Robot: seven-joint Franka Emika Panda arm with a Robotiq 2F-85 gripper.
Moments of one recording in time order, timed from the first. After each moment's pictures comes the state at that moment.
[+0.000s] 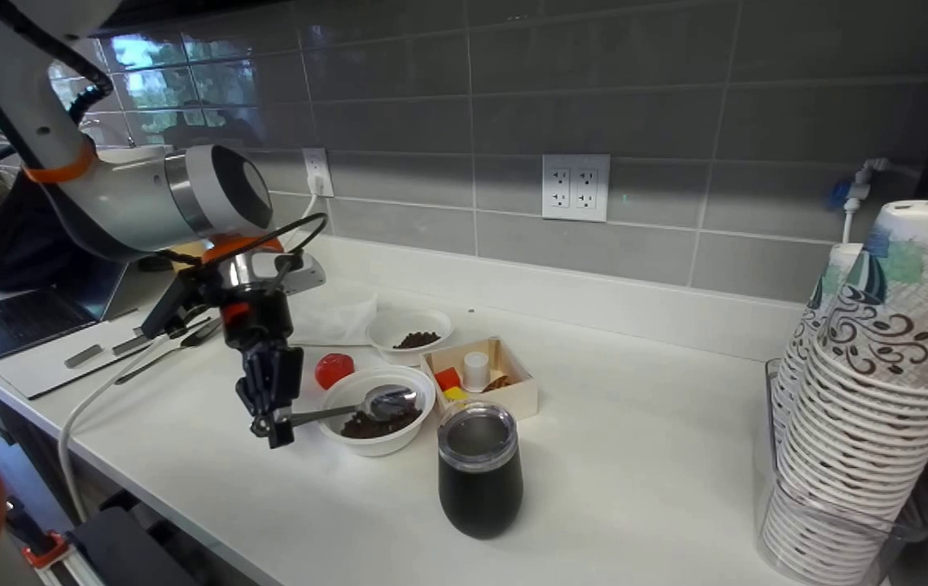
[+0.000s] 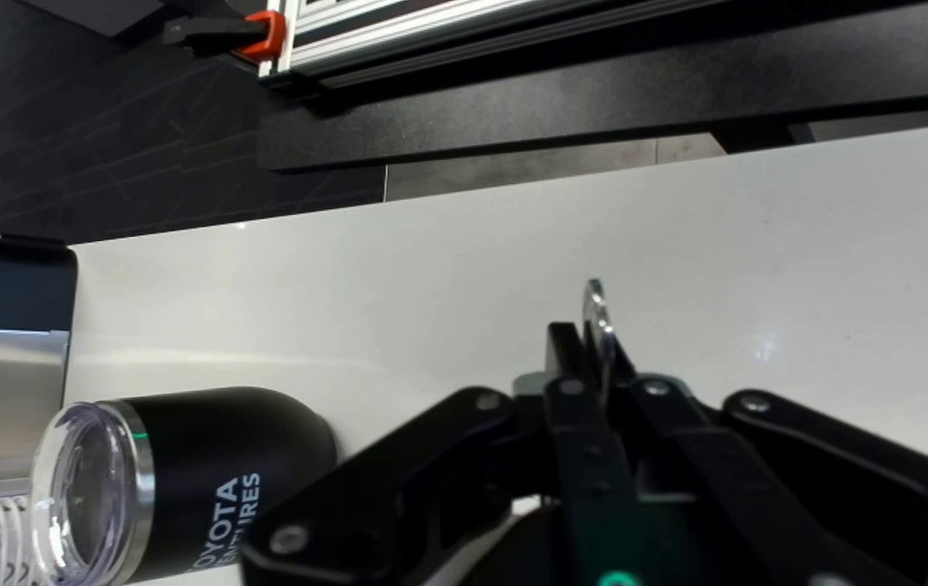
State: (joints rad) arm 0.27 0.06 0.27 -2.59 -0.37 1.91 0.82
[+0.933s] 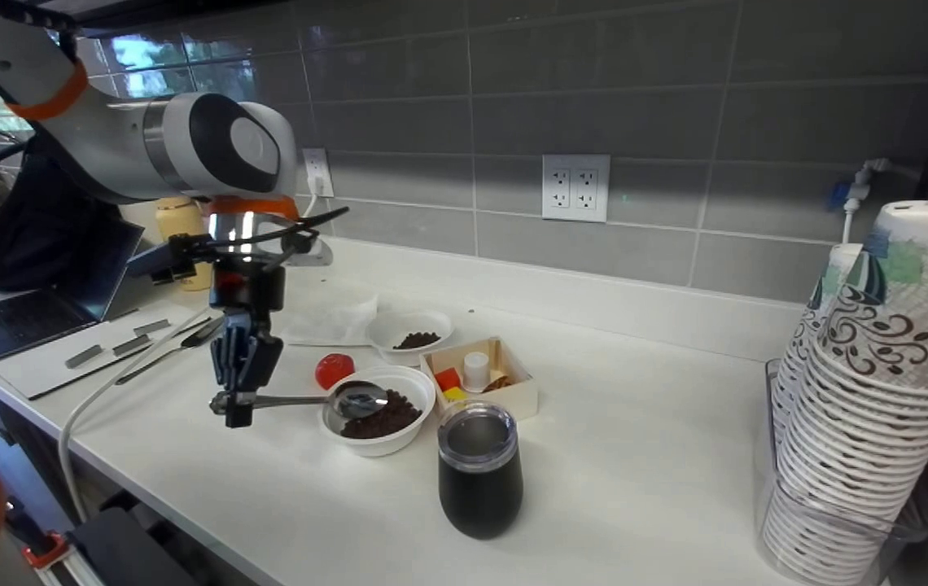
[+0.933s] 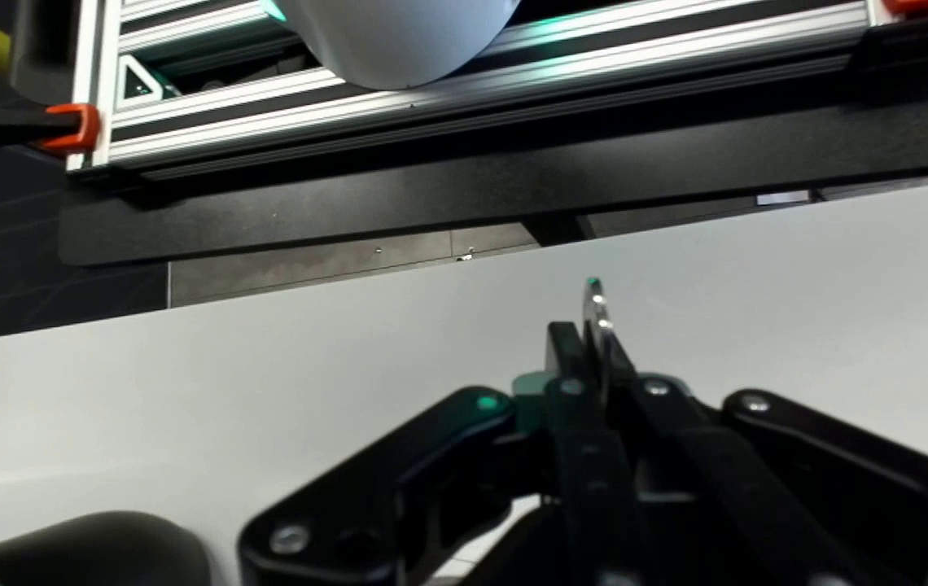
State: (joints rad) arm 0.23 -0.17 0.21 -2.68 -0.01 1.96 0.53
